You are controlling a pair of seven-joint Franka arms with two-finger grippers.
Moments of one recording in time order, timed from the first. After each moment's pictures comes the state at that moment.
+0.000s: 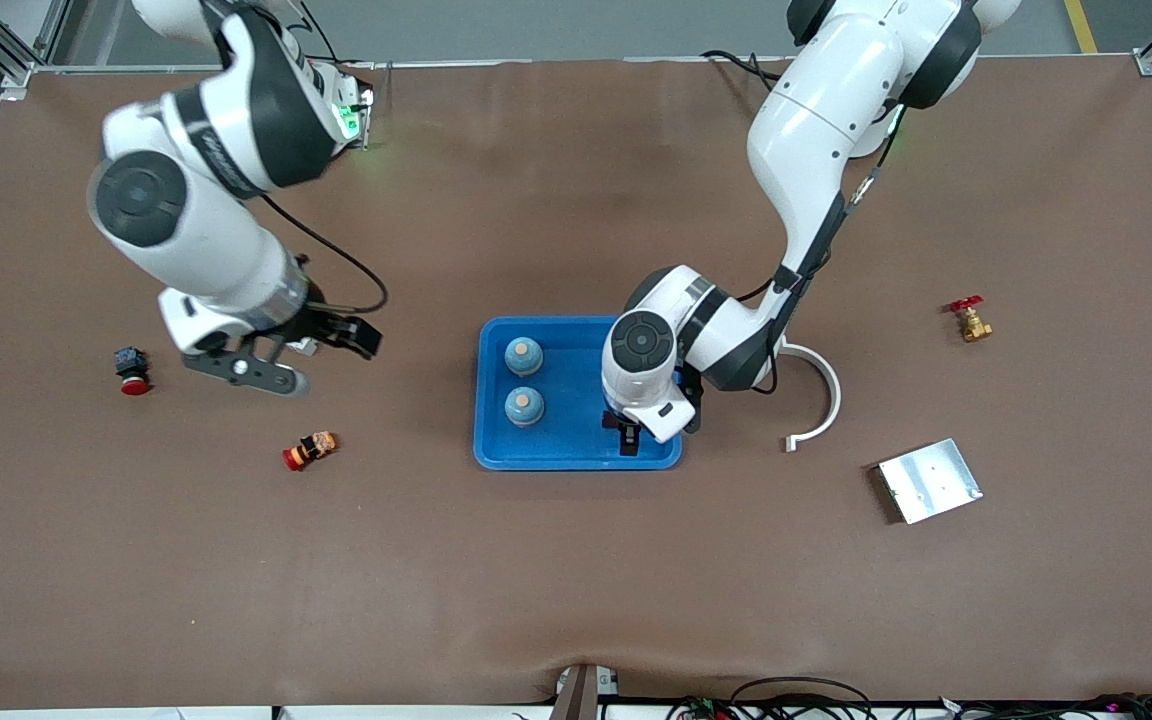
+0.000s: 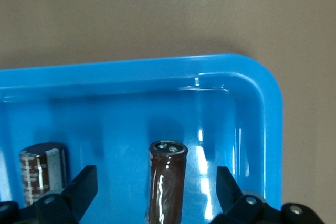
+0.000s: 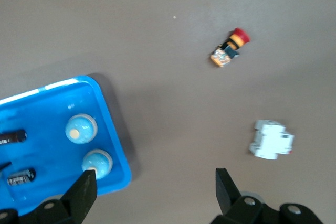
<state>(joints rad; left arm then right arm) -0.58 0.91 -0.11 -1.31 0.09 2.21 -2.20 0.43 0.26 -0.04 -1.65 0.06 1.87 0.68</state>
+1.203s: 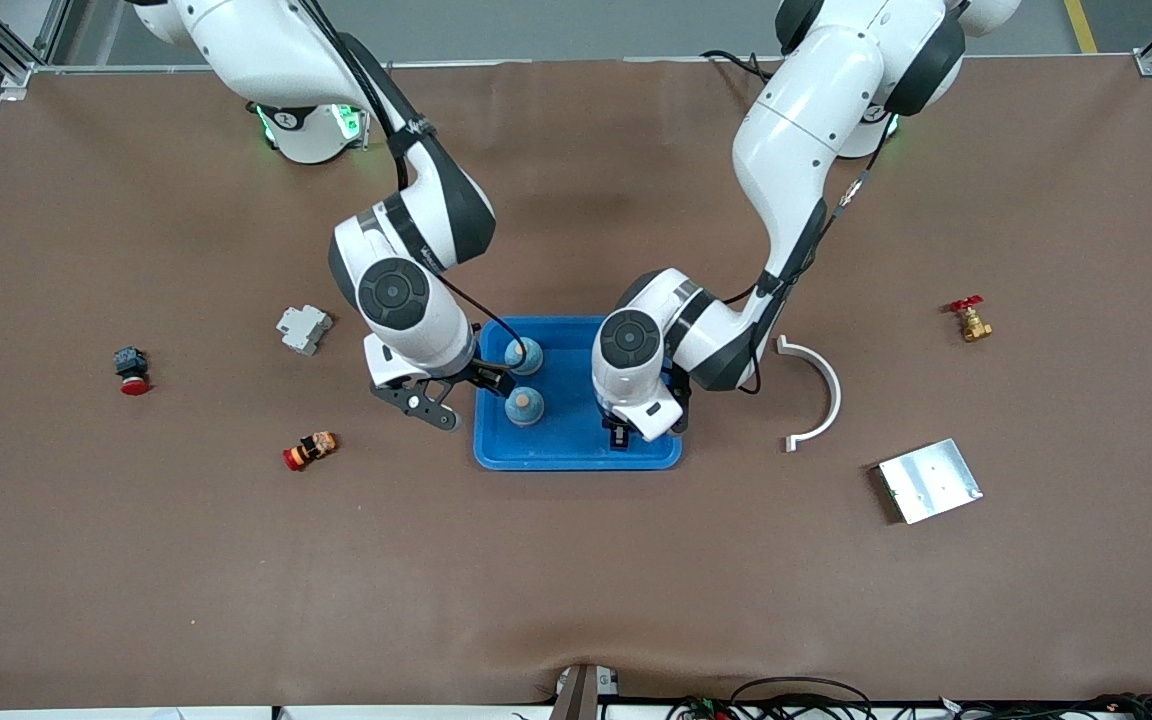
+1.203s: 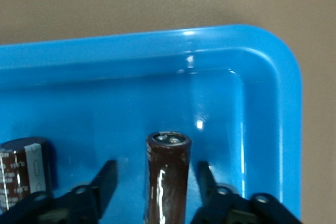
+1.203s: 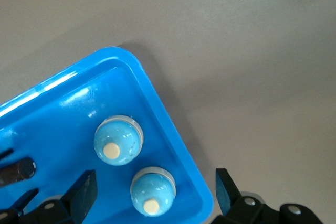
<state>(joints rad) -0.62 0.94 -0.08 -1.30 0.09 2.25 -2.21 0.60 0.55 -0.05 -1.63 0.12 2.14 0.98</state>
